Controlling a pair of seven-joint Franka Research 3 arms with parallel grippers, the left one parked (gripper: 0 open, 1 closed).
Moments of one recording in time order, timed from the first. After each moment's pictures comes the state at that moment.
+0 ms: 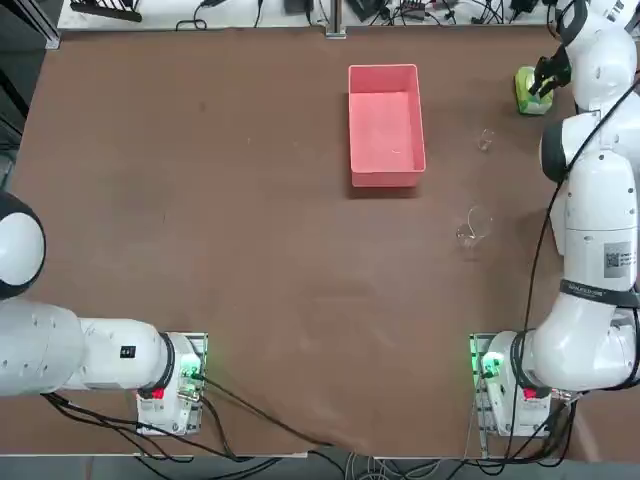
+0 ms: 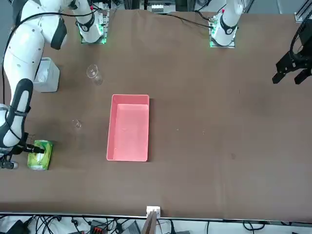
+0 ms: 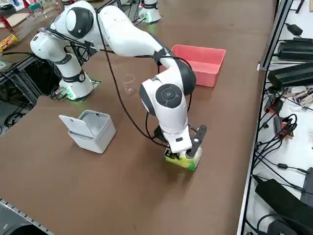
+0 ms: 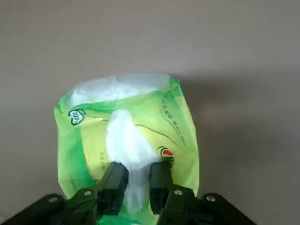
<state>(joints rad) 0.10 1.11 -0.77 -1.11 0.84 1.88 -0.53</state>
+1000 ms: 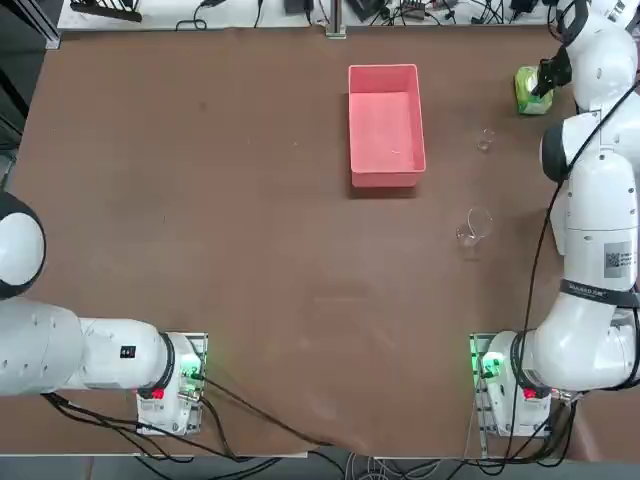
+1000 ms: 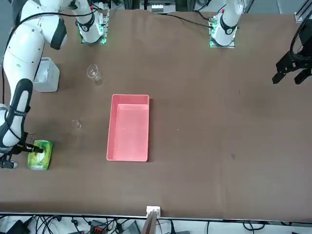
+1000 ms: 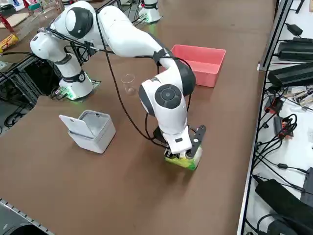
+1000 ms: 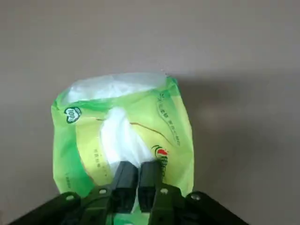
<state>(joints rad) 0.10 1.11 -0.77 -1.11 0.84 1.88 -0.55</state>
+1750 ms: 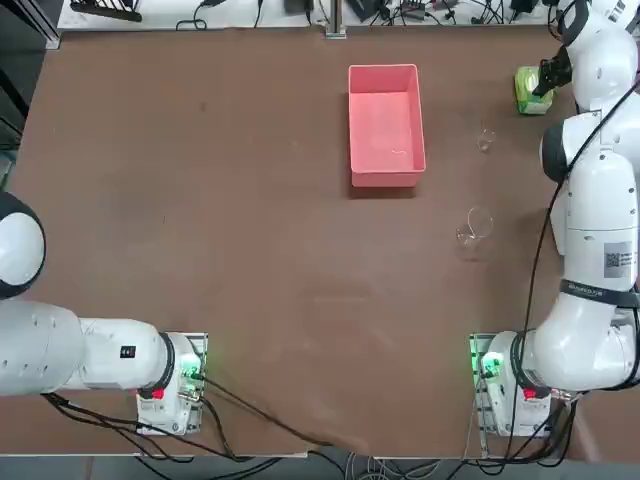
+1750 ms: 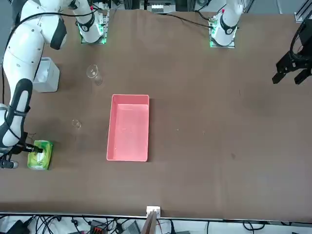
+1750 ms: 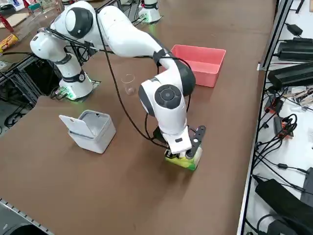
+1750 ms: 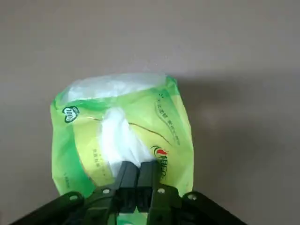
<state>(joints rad) 0.10 1.11 -0.77 -1.11 0.84 1.88 -0.55</state>
